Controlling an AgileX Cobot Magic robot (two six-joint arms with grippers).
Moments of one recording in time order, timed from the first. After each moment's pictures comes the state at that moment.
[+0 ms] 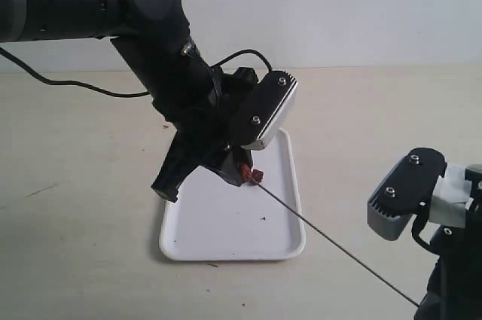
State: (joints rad) left arm -0.72 1.89 -1.46 -0.31 0.95 1.62; right arm 0.45 1.14 -0.64 0.16 1.01 -0.29
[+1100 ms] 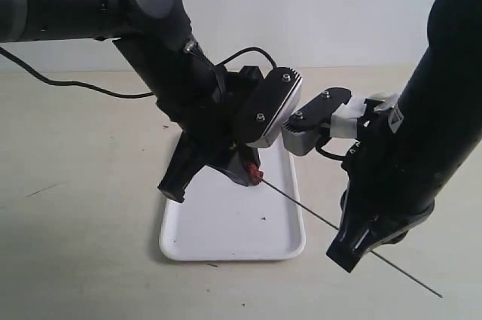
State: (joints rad) left arm -0.73 1.89 -1.46 -0.36 0.94 1.64; right arm 0.45 1.47 -0.96 0.19 1.06 -0.33
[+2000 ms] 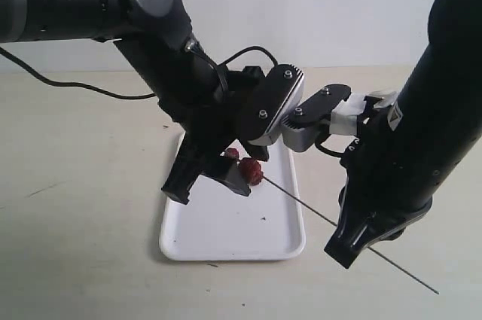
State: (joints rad) left arm -0.73 1.89 -1.46 -0.40 0.94 1.65; right arm 0.45 1.47 -0.96 0.19 1.04 -0.33
